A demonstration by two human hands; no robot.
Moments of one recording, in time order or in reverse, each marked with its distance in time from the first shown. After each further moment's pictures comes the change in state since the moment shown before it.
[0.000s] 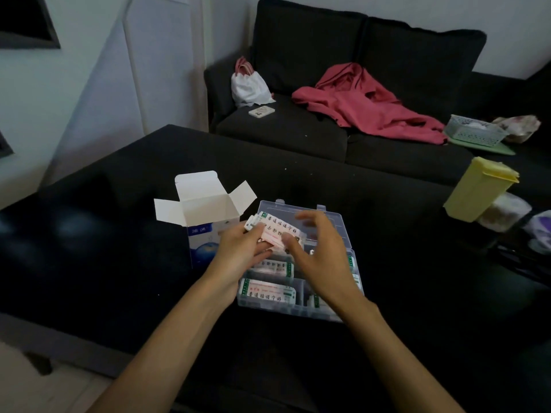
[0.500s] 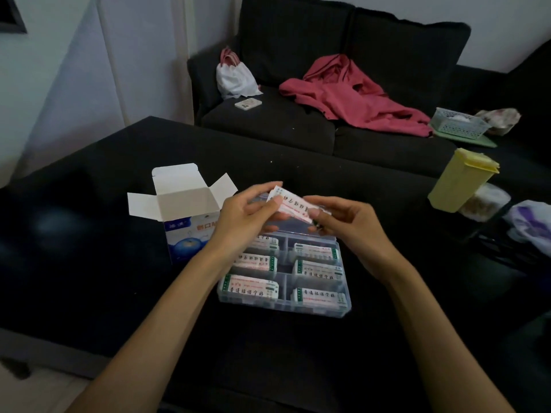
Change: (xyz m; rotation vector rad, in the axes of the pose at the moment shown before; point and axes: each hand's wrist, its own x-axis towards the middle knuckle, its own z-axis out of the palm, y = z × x) left_hand 0.018 0.011 0.021 0.234 -0.191 0.373; right_hand 0.017 0.017 -0.074 0.531 -0.197 0.162
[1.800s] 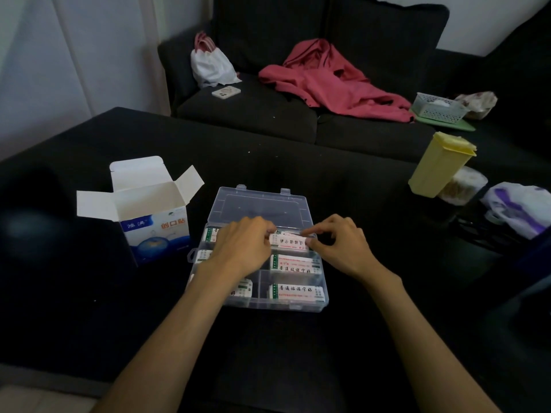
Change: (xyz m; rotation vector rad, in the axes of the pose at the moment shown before) left_hand 0.020 -0.039 0.044 1.125 -0.227 0.028; right_hand 0.011 0.082 -0.039 -0.959 0.096 0.056
